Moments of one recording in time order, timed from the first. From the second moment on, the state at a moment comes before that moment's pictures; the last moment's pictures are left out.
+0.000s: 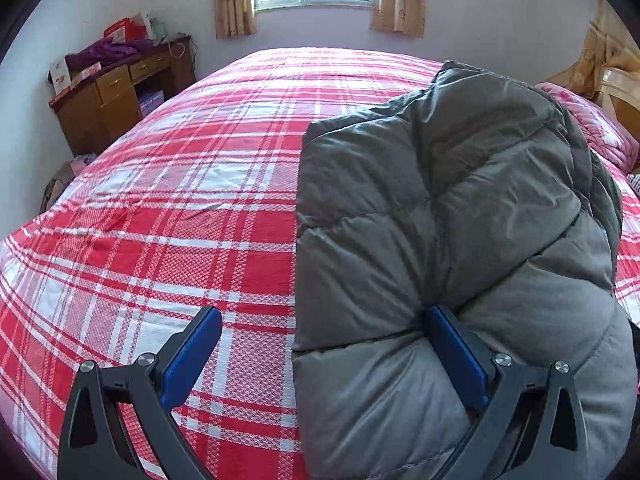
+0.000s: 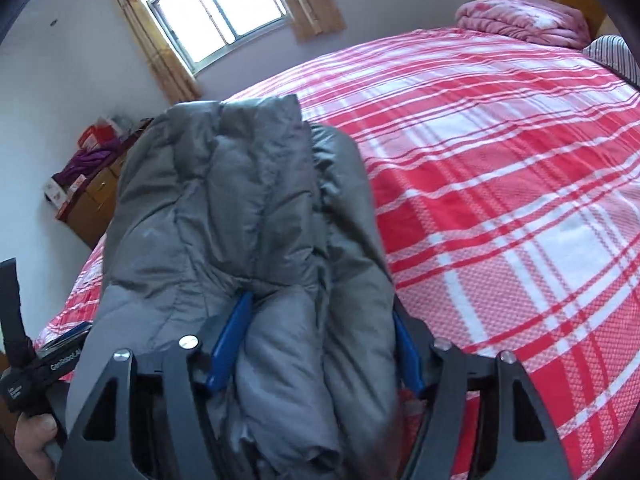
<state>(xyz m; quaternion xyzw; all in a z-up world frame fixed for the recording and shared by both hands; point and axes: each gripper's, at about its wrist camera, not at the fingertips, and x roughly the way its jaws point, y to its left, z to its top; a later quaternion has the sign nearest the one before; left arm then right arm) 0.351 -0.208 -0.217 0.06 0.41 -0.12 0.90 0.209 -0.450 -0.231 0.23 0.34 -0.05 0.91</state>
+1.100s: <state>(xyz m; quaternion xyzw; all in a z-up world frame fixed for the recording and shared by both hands) 0.344 -0.231 -0.219 0.05 0.40 -0.20 0.89 0.219 -0.446 -0.239 0.23 0.34 -0.01 0.91</state>
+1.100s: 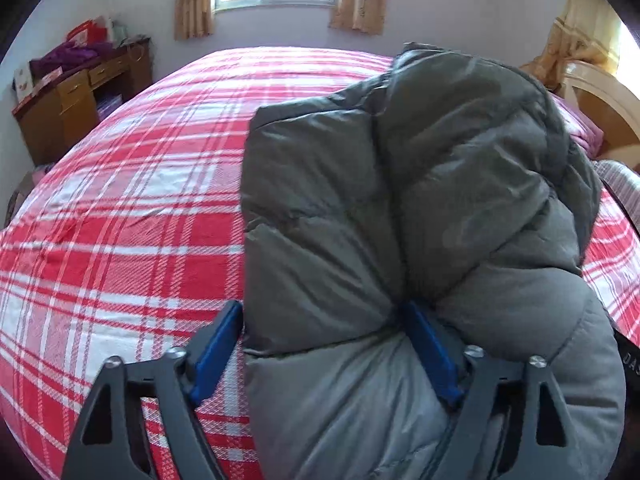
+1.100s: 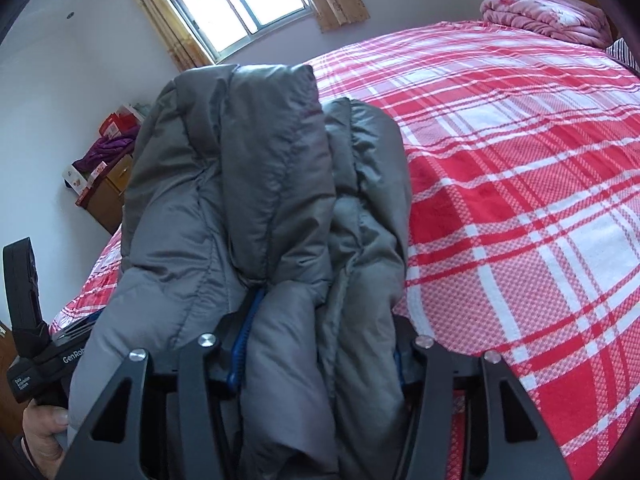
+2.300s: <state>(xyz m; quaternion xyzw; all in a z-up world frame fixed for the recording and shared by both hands) 0.229 -0.141 -0.094 0.15 0.25 -0.16 0.94 0.165 -0.352 -0.169 0.22 0.25 0.11 0.94</state>
